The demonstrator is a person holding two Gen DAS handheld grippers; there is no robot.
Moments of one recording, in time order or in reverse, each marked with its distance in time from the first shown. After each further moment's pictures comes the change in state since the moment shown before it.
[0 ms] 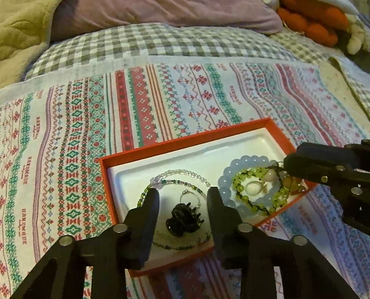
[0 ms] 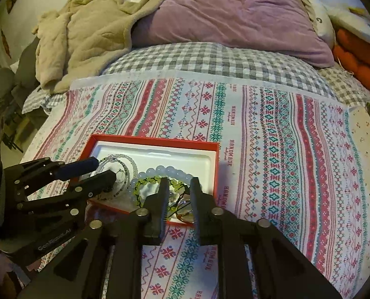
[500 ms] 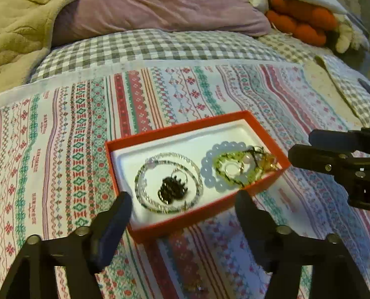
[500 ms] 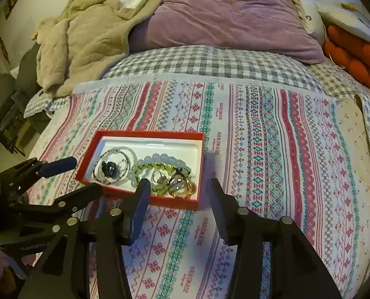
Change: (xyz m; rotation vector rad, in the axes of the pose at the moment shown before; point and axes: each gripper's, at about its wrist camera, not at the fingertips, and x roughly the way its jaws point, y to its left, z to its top) left arm -0.036 -0.008 -0.018 0.019 -0.012 -0.019; right arm -0.039 -0.009 -0.017 0.025 -0.005 -0.004
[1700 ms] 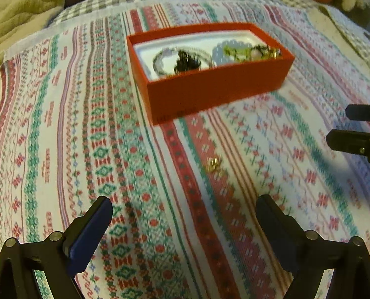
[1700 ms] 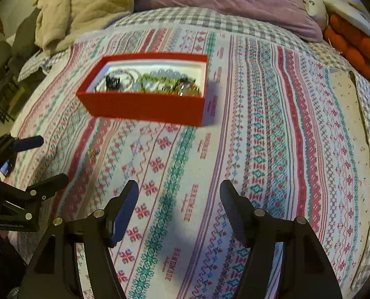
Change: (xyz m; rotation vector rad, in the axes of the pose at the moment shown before) left arm -0.013 0.003 -0.087 0.041 0.177 0.072; right arm -0.002 0.016 -0.084 -0.066 0.173 -0.065
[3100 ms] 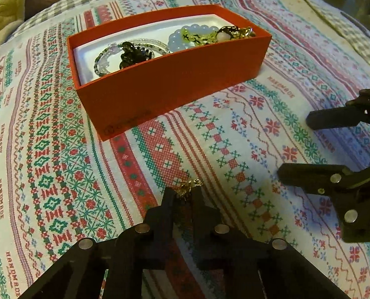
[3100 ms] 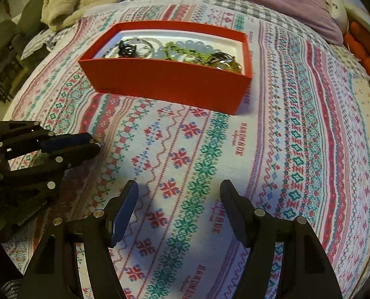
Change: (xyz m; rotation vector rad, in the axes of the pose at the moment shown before) left arm 0.038 -0.020 0.012 0.116 -0.013 -0.092; right arm 0.044 0.029 0.003 -0.080 0.069 0.016
